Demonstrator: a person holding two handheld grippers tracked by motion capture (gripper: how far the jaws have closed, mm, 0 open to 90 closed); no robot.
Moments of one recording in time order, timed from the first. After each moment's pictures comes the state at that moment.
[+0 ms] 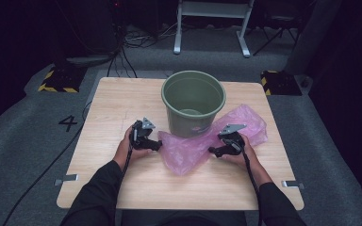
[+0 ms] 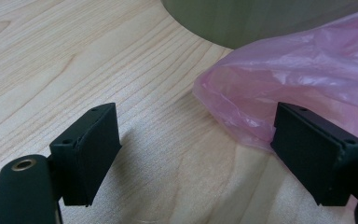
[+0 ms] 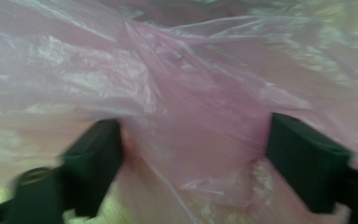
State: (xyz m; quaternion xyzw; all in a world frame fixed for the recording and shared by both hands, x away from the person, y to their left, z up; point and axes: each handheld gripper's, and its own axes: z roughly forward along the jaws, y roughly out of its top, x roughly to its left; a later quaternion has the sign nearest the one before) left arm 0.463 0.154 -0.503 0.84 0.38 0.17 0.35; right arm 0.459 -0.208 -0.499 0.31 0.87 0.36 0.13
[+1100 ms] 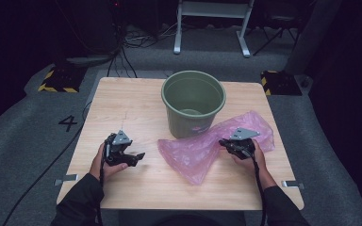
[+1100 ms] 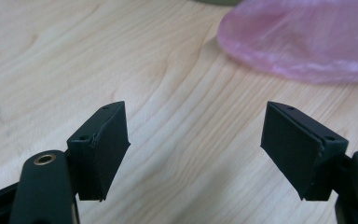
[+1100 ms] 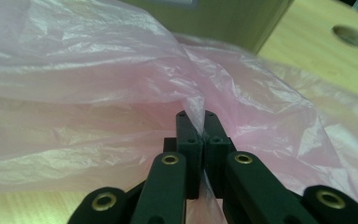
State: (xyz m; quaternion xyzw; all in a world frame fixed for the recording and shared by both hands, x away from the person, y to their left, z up) left arm 0.387 0.223 -0.481 0.84 0.37 0.14 0.38; right arm 0.427 -0.228 -0.476 0.28 0.85 0.40 0.21
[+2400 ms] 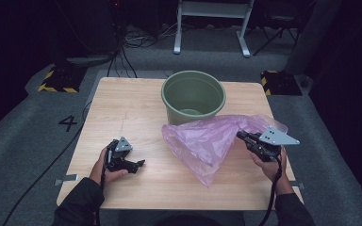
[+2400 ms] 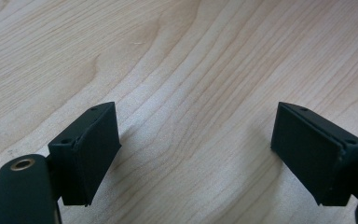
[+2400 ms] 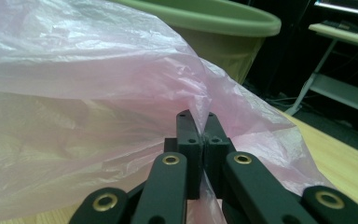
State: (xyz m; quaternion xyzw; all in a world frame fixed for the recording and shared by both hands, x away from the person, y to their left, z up) left arm 0.383 0.219 -0.504 0.85 0.36 0.15 0.36; right arm 0.378 -0.266 -0.403 0.26 0.76 0.52 0.29
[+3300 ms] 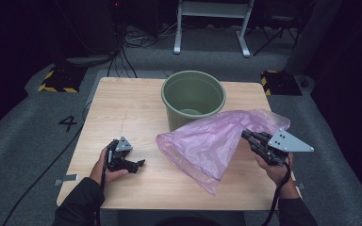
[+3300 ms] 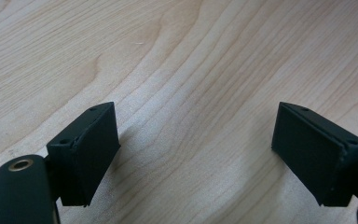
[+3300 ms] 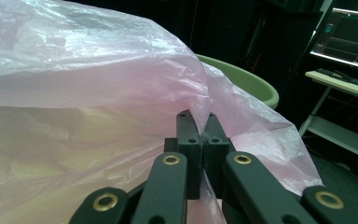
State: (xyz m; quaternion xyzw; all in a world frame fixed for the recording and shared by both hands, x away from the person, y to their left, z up) left arm 0.383 0.218 -0.504 0.85 0.36 0.15 0.36; right arm 0.347 -0.260 -0.365 0.20 0.73 0.57 0.32
